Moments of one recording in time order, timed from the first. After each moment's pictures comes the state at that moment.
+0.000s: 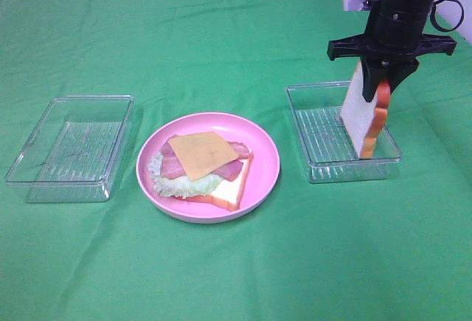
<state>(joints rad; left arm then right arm) -0.56 0.00 -0.50 0.05 1.05 -0.05 0.21 2.14 -1.78 0.03 1.22 0.12</state>
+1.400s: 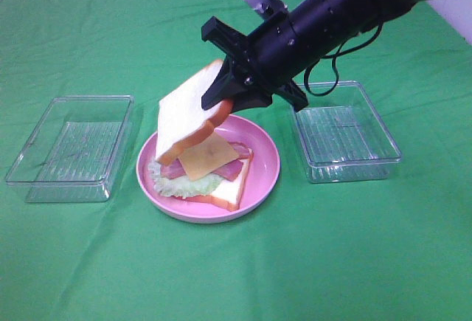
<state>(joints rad) -0.56 0.00 -0.50 0.05 1.05 -0.05 0.43 1.97 -1.34 1.01 0.78 -0.31</state>
